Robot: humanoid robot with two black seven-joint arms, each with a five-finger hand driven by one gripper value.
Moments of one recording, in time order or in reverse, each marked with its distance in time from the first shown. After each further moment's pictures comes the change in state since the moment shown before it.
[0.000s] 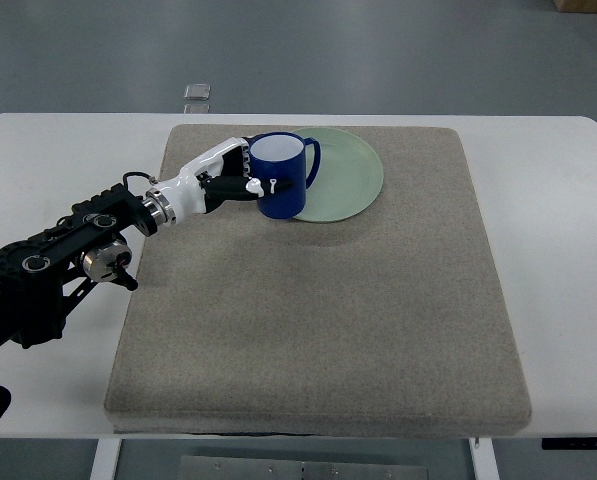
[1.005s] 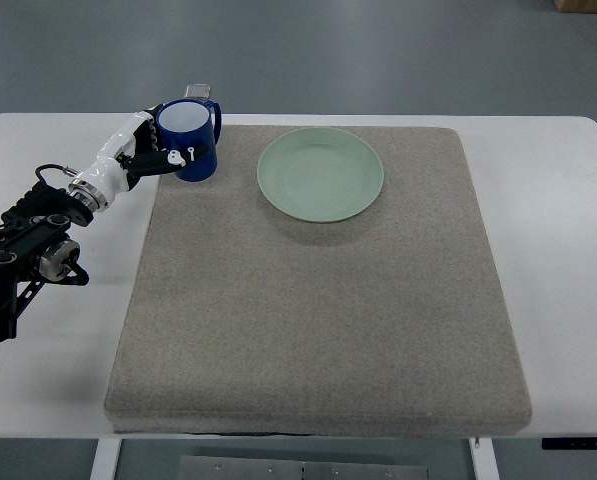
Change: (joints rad) left arm 0.000 0.056 0.014 0.200 0.003 0.166 -0.203; right arm 0.000 0.000 0.000 0.000 0.000 0.000 0.000
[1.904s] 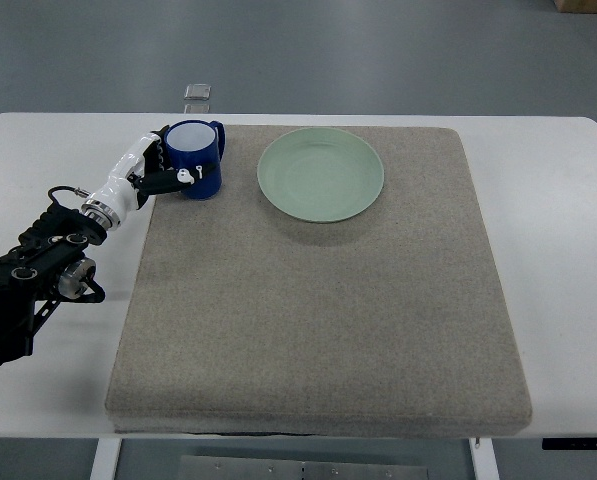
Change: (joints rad) left arm 0.036 -0.055 0.003 0.027 0.003 0.079 -0.001; right arm 0.000 0.000 0.000 0.001 0.000 0.000 0.000
